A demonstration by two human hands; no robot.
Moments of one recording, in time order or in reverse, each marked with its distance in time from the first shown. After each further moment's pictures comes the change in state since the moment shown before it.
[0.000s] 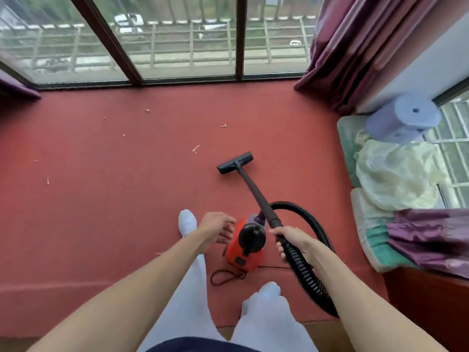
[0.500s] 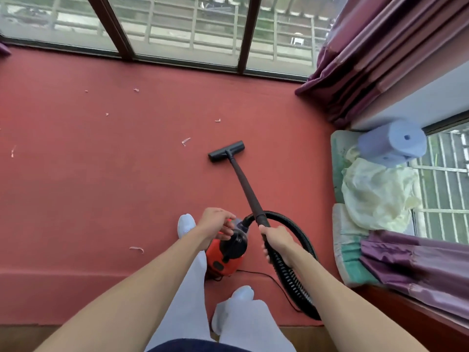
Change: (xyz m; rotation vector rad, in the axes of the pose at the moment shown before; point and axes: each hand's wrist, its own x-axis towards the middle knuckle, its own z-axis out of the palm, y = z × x) left_hand 0.051 0.053 0.007 -0.148 -0.015 0.017; right_hand 0.028 -0.070 0.014 -0.314 0.279 -0.091
